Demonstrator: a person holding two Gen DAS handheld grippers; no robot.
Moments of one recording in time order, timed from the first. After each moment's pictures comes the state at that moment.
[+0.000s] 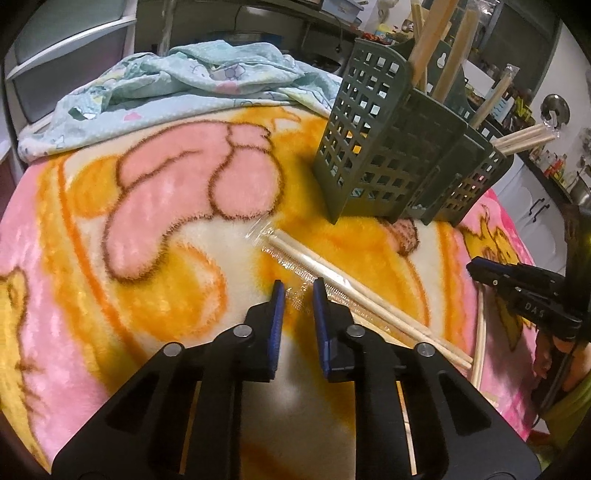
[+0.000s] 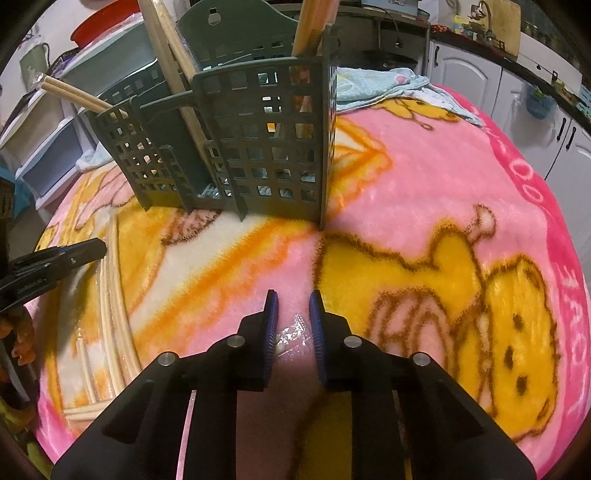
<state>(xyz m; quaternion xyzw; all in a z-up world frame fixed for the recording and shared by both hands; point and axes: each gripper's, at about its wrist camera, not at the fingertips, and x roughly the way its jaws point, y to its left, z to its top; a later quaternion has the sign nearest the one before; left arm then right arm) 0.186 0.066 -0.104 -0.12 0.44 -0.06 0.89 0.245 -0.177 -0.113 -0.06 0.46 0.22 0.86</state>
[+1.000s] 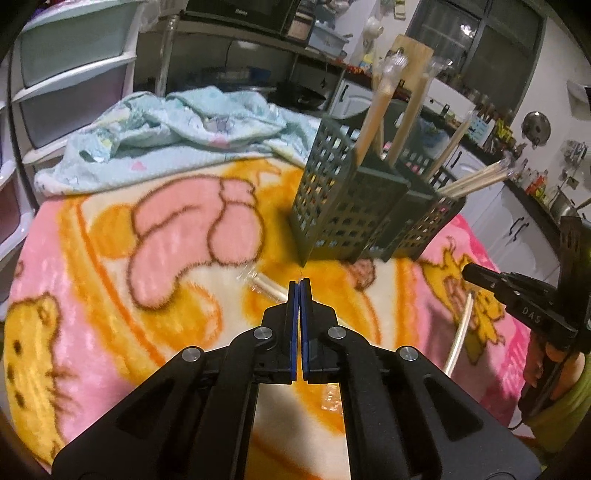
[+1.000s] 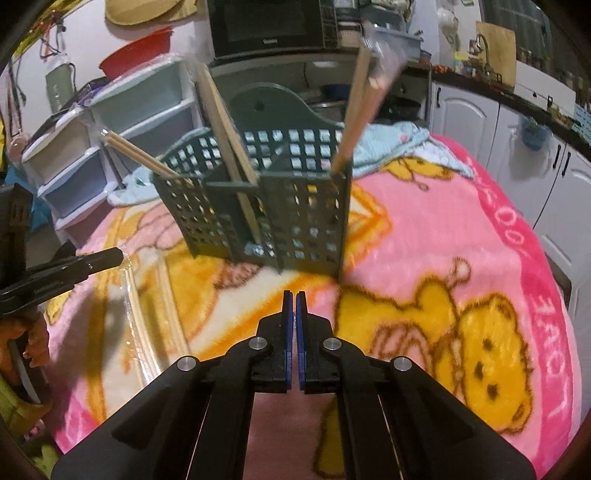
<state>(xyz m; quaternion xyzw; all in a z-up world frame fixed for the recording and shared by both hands) 0.163 0.068 -0.050 -0.13 0.38 -0.08 0.91 0.213 -0.178 -0.051 -0.04 0.38 0.25 0.89</state>
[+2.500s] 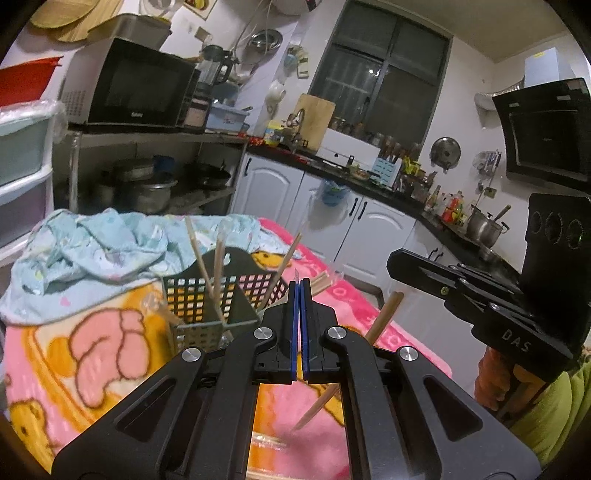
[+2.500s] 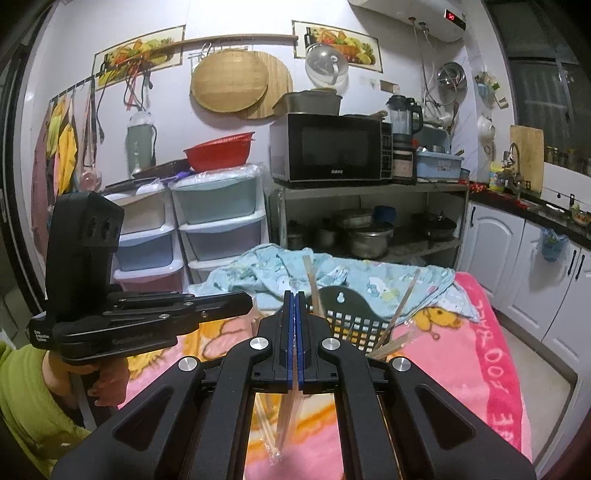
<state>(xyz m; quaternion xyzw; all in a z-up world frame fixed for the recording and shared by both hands) 0.144 -0.004 0.087 -0.12 0.23 -0.22 0.94 0.146 -0.179 0.113 -0.04 0.19 0.34 0.92</state>
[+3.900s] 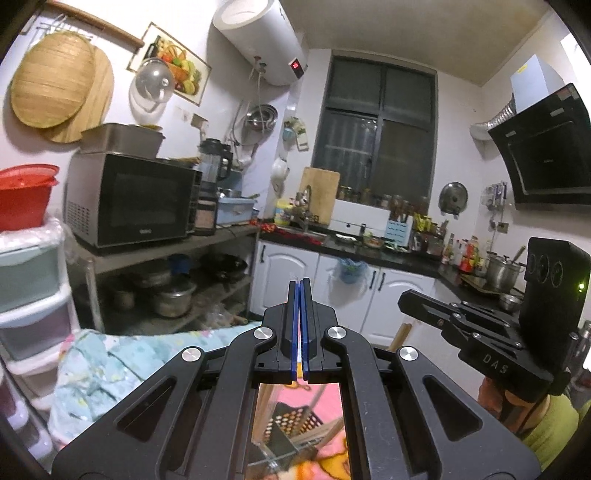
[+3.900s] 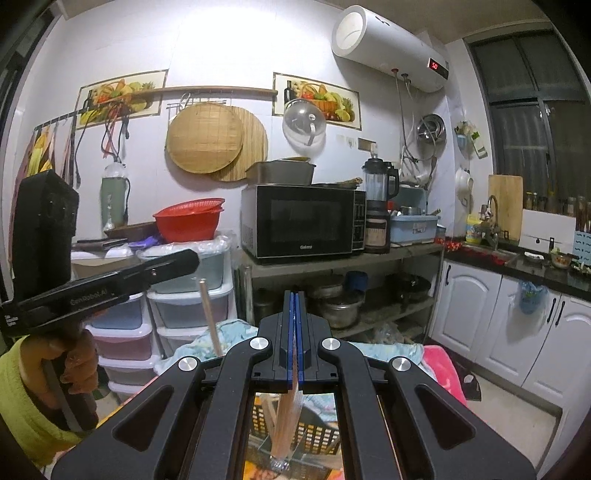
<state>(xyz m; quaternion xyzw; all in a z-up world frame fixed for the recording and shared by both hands) 0.186 0.017 0.221 -0.07 0.09 -0.18 0.98 0.207 -0.183 0.209 -0.02 0.09 0.30 0.95</state>
